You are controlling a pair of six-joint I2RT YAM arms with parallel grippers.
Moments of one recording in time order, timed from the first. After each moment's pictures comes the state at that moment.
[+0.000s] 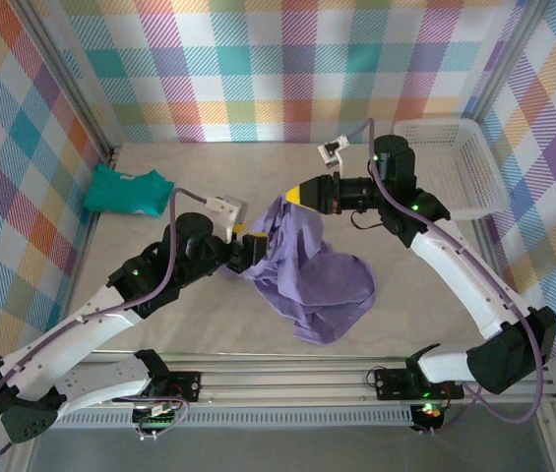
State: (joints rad) left arm -0.85 1.00 1.07 -0.47 -0.12 -0.25; right arm 0.50 1.34 1.34 -0.26 -0.98 0.81
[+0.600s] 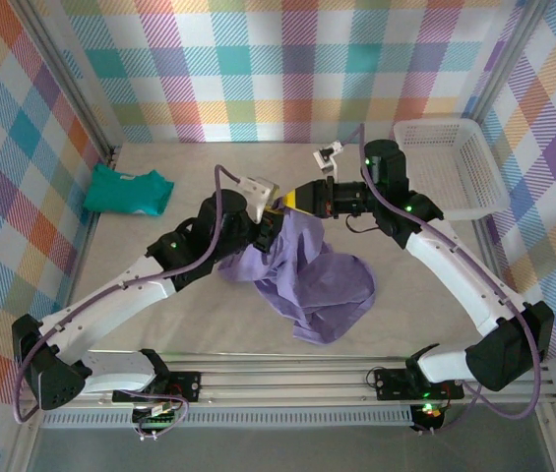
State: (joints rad) left arm -0.81 1.23 1.19 -0.37 -0.08 -0.21; right arm 0.51 1.35 1.31 -0.29 -0.93 0.79
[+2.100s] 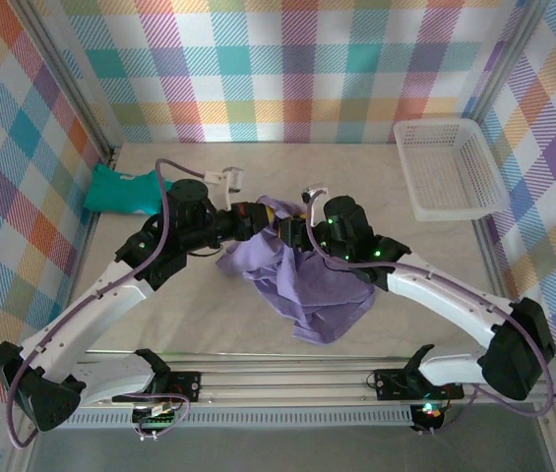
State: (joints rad) left arm -0.65 1.12 1.16 -0.36 0.31 -0.70; right arm 0.77 1.29 0.98 -0.11 -0.07 0.42
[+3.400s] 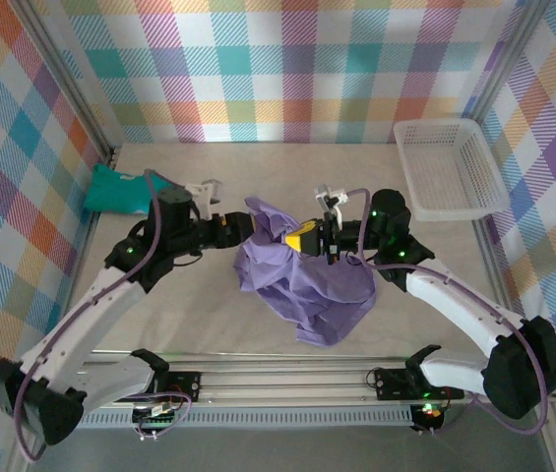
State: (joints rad) left arm -0.50 1.03 1.04 -0.49 0.32 -0.58; right arm 0.55 1.19 0.84 0.30 -1.03 0.48
